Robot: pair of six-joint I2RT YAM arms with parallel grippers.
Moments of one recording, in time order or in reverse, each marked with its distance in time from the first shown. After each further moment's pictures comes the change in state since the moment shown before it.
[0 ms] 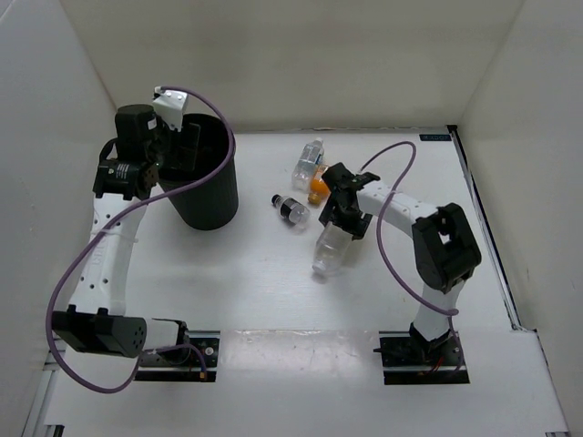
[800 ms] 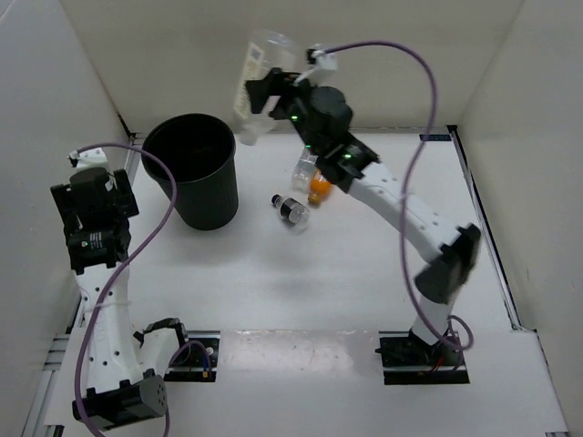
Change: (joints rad) left arm 0.332 -0.393 -0.380 -0.014 -0.359 -0.158; right arm 0.241 -0.066 0.594 0.844 0.072 -0.583
